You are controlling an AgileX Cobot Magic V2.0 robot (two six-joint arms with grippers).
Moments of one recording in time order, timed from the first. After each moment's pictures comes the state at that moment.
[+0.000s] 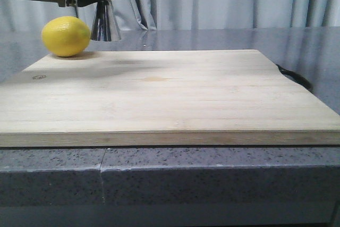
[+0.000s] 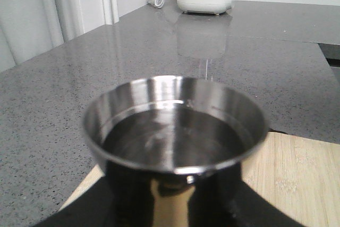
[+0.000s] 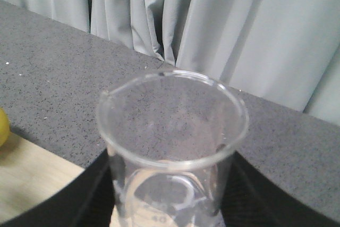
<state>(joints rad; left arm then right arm) -0.19 1.75 -1.08 -1.76 1.16 2.20 0.52 1.33 -1.19 -0.80 0.28 0.64</state>
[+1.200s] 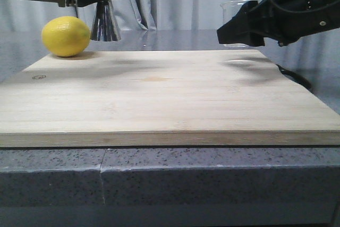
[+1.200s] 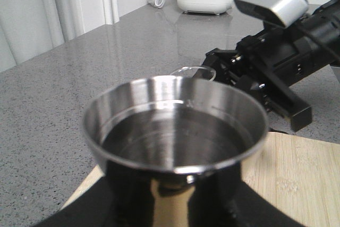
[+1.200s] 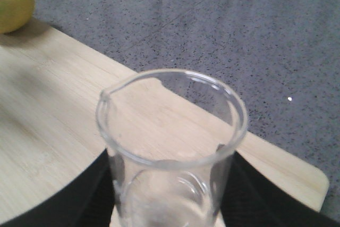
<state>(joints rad) -0.19 1.75 -1.08 -1.76 1.16 2.20 0.17 1.60 -0.80 -0.88 -0.57 0.61</state>
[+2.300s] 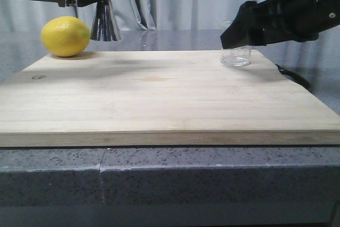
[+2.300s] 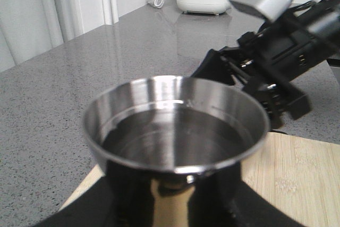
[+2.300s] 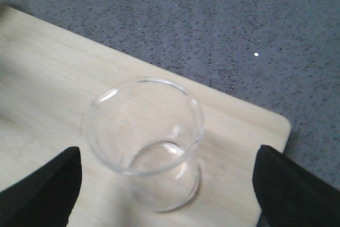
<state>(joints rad) -0.19 1.75 -1.08 -1.76 1.16 2.20 0.19 1.51 -0.81 -1.14 -0.36 1.00</state>
